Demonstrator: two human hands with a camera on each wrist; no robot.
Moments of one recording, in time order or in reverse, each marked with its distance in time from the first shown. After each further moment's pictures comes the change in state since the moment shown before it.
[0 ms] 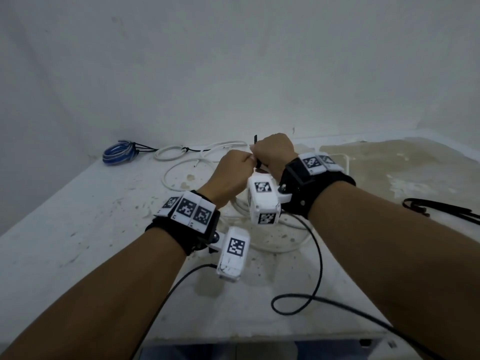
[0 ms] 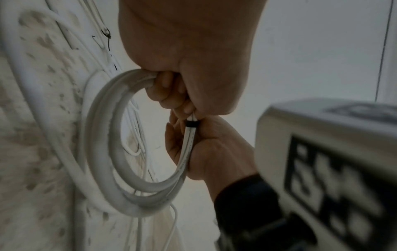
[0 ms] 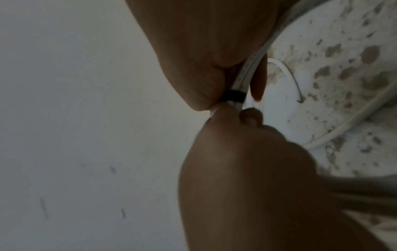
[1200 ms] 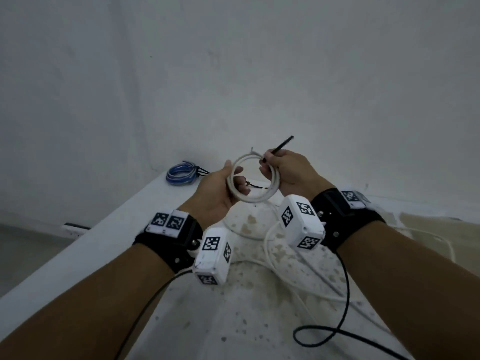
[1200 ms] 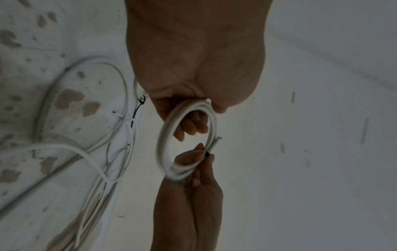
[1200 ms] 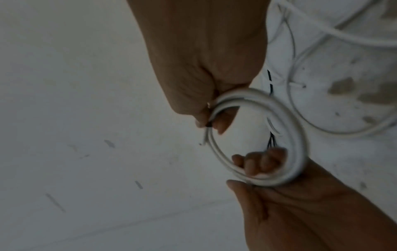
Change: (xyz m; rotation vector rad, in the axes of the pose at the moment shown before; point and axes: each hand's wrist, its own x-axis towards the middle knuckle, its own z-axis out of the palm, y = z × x) left_hand 0.033 -0.086 -0.164 -1.169 0.275 -0.429; right_hand 0.045 -0.085 0.140 0.541 -0.309 -0.074
